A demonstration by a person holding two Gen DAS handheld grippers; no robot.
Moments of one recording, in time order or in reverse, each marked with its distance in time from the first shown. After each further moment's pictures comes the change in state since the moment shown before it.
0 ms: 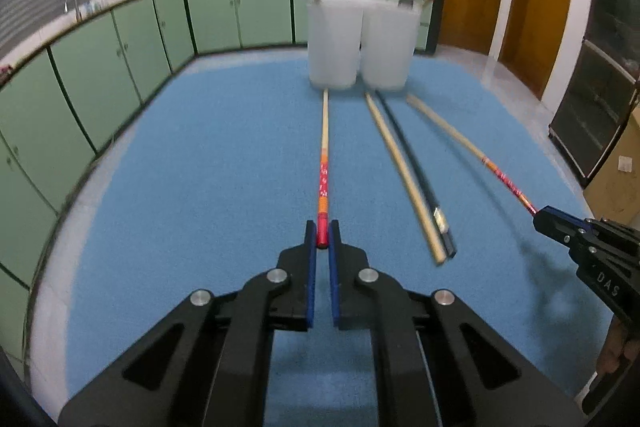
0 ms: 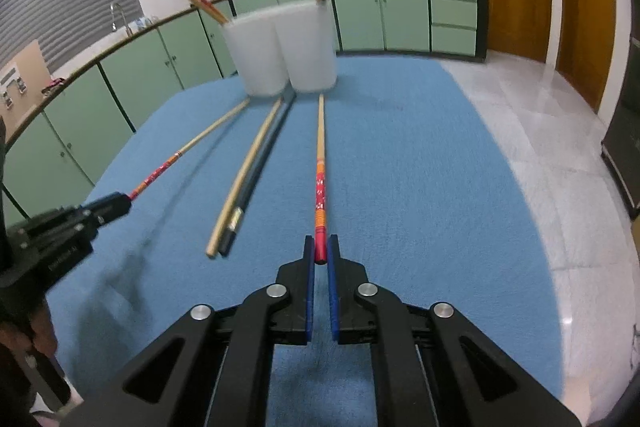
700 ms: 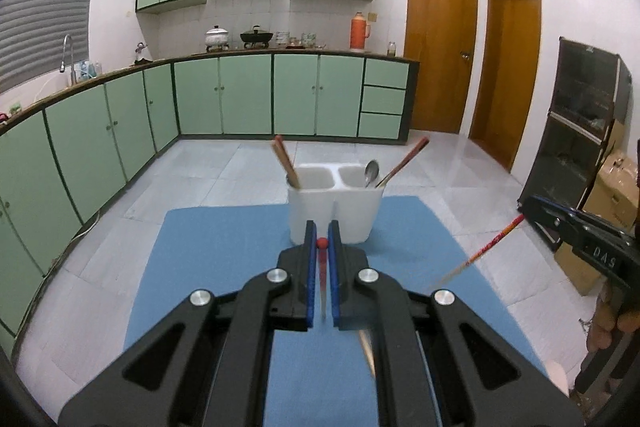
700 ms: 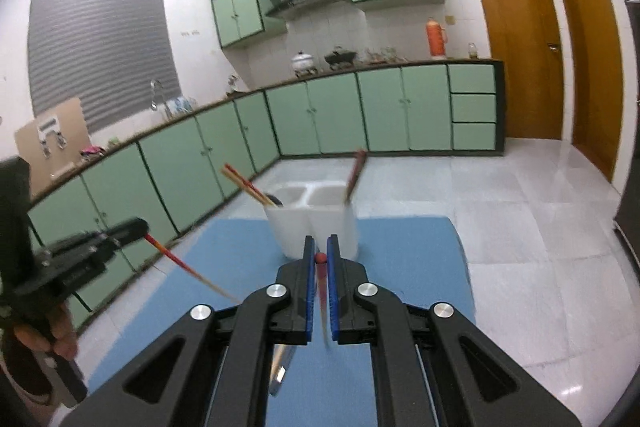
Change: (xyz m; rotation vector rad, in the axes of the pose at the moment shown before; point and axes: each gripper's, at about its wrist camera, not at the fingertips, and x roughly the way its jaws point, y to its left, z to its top) left arm -0.088 0.000 0.115 -0.009 -0.289 -0.110; right arm -0.101 -0.003 0.125 -0.045 -0.325 0.119
